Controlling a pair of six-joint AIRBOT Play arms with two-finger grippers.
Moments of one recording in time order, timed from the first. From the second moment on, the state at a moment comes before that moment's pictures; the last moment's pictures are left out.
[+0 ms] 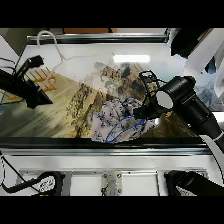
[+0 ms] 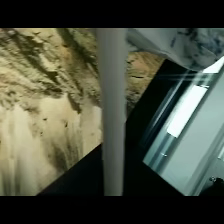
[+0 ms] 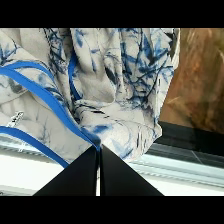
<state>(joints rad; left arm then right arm) 0.22 -1.32 1.50 1.07 -1.81 -0.45 0.61 -1.18 1.37 -1.66 1.57 1.96</state>
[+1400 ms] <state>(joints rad) -0.02 -1.14 0.78 1.02 -1.56 -0.17 0.61 -1.18 1.42 -1.69 1.55 1.89</state>
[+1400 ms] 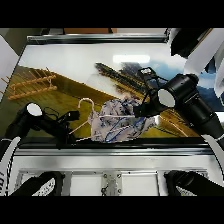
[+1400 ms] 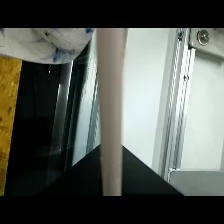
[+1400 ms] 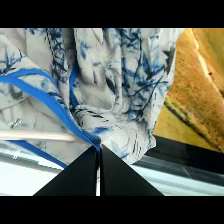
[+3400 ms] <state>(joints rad) -0.07 -1.27 0.90 0.91 -1.50 -0.17 0.91 -1.25 1.51 -1.62 1.08 1.86</state>
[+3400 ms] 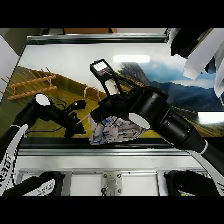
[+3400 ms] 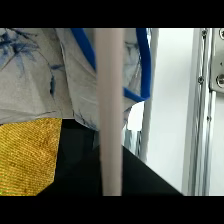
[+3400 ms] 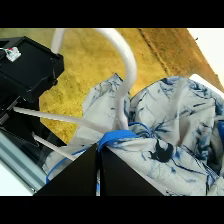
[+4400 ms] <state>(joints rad) -0.07 -1.27 0.90 0.91 -1.50 -0.17 0.79 -1.25 1.62 -1.53 1.30 1.69</state>
